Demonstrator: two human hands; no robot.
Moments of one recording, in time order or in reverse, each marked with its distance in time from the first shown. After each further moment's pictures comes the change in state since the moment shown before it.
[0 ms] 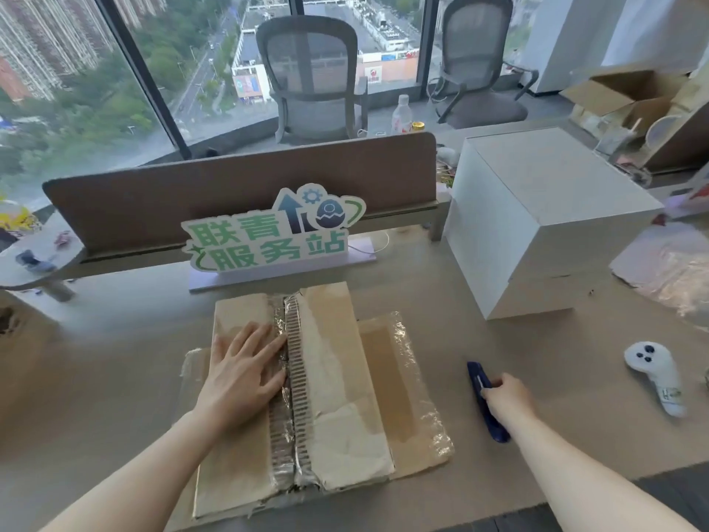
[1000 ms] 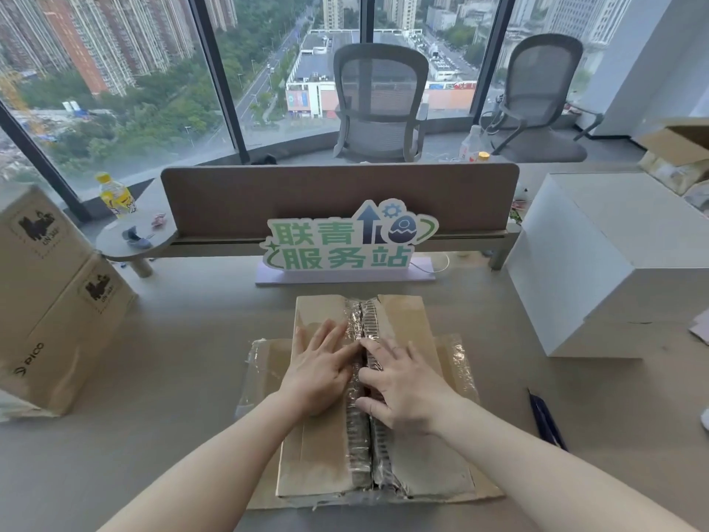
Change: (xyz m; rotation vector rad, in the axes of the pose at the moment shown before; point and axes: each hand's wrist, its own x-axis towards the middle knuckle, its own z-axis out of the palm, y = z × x) left_hand -0.002 0.001 -0.013 -0.132 -0.085 0.033; right_hand -0.182 -0.199 0.073 -0.832 -0.226 -1.291
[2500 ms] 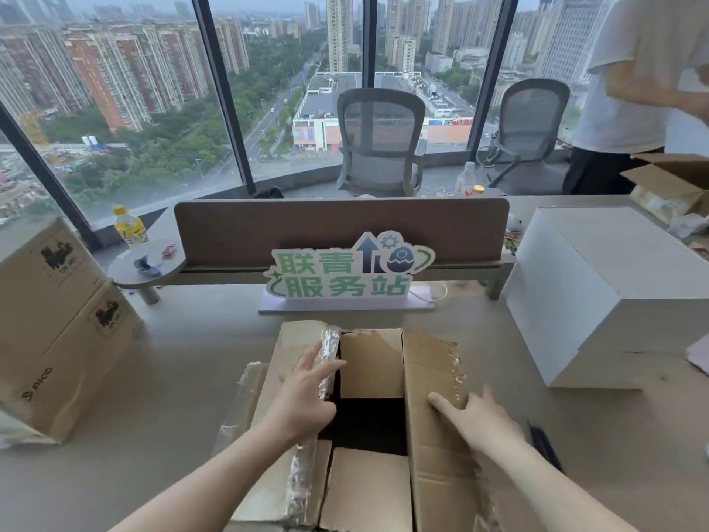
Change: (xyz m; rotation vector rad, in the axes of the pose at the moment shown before) left_hand -0.030 0.003 -0.029 -0.460 0.080 -0.177; right_hand -0.050 0.076 0.019 0.496 -0.039 0.904
